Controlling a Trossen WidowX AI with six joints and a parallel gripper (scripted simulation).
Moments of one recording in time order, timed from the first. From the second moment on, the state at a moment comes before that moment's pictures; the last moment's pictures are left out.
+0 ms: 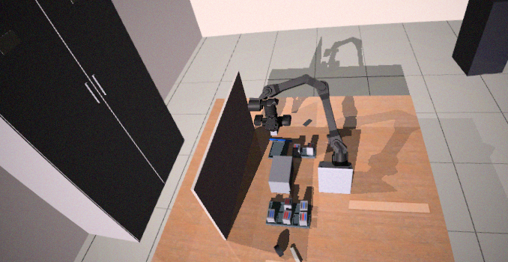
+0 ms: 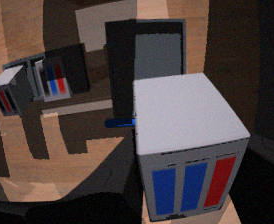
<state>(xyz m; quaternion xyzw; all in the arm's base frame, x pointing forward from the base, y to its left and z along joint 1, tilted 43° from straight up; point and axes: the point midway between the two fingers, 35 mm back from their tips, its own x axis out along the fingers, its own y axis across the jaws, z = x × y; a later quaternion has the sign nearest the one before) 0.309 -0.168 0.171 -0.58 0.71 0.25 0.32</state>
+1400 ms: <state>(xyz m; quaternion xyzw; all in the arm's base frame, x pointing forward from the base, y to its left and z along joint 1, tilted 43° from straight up) 0.310 -0.199 0.138 -0.58 0.71 0.25 0.32</state>
